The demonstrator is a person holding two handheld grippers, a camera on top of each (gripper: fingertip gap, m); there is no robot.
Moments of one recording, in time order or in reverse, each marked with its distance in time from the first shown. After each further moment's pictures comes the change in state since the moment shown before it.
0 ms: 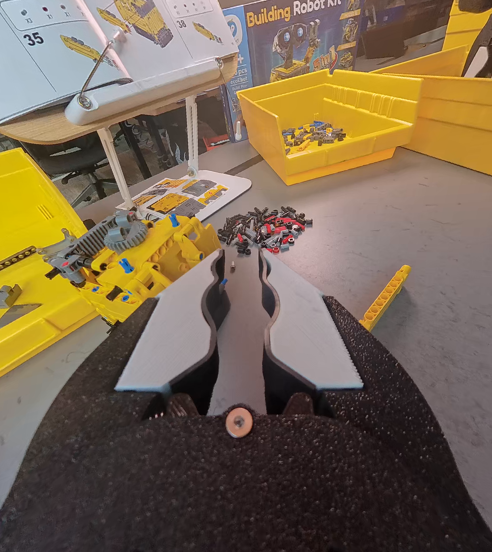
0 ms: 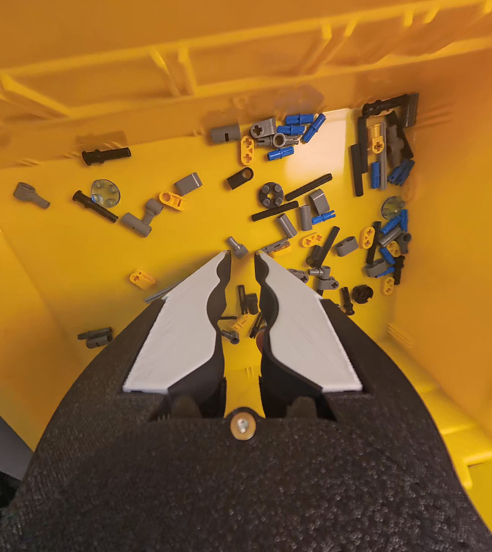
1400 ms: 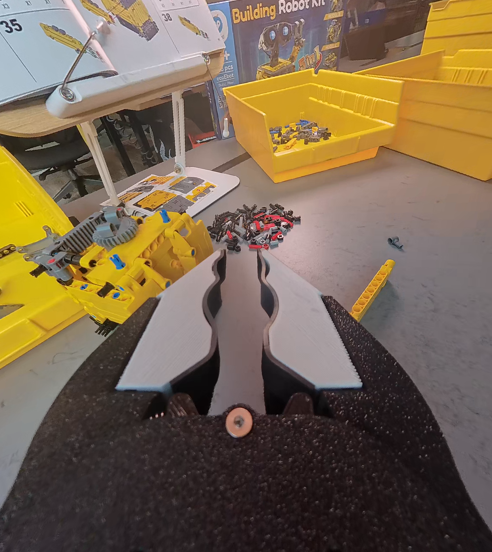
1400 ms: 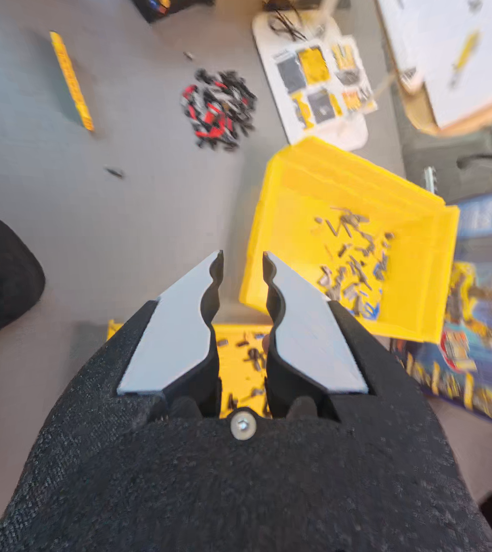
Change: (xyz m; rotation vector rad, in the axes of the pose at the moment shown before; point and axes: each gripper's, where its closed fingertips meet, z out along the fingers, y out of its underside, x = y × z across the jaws) left arm 0.006 0.002 -0.004 -0.006 0.053 -0.018; right arm -0.073 -0.172 -0.153 0.469 0.136 -0.327
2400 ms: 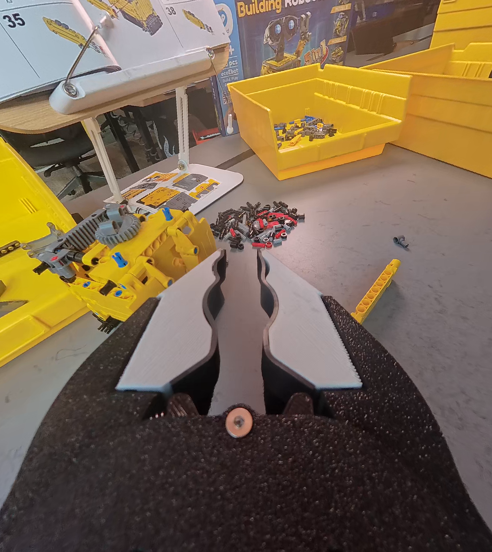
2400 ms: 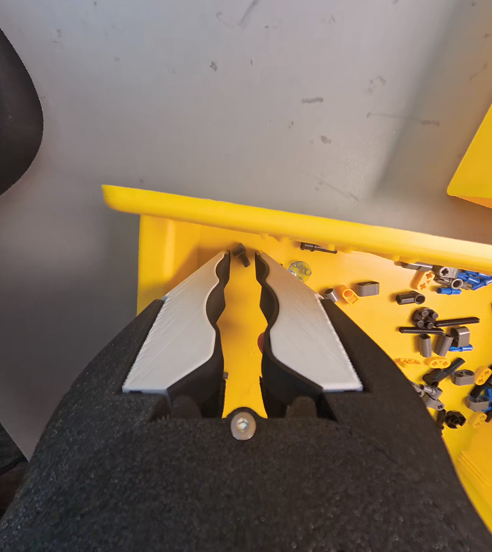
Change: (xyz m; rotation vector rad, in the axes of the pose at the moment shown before) left arm -0.002 0.002 0.001 -0.012 -0.016 0.000; right arm -0.113 0.160 0.073 -0.295 -0.345 0.074
